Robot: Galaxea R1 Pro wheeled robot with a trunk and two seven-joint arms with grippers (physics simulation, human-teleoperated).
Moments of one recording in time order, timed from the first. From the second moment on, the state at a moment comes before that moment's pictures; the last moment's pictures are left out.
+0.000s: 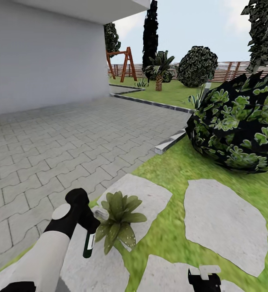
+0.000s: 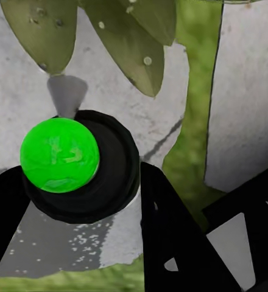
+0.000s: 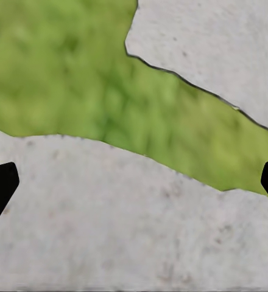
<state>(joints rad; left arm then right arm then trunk) -0.75 -0.08 0.07 -0.93 -1.48 0.99 -1.54 -0.46 -0.05 -0.21 -0.06 0.31 -0.41 -0.21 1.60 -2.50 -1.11</state>
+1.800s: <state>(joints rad) -0.63 -0.01 0.07 -0.92 -1.48 0.98 -1.48 -0.46 -0.05 -0.21 -0.06 0.31 -0.41 -0.21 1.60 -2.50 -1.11</state>
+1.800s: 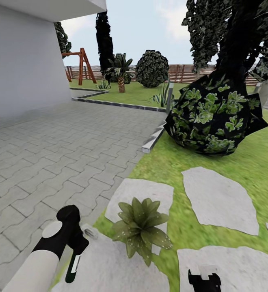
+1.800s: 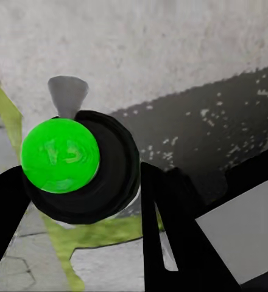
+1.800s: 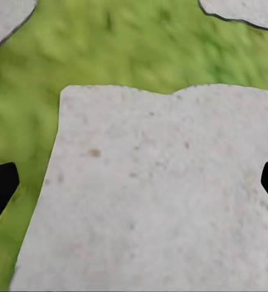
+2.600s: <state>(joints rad) -0.63 -0.01 0.07 -0.92 -1.48 0.98 -1.48 -0.46 -0.05 -0.21 -0.06 0.31 -0.41 -0.21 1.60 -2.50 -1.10</state>
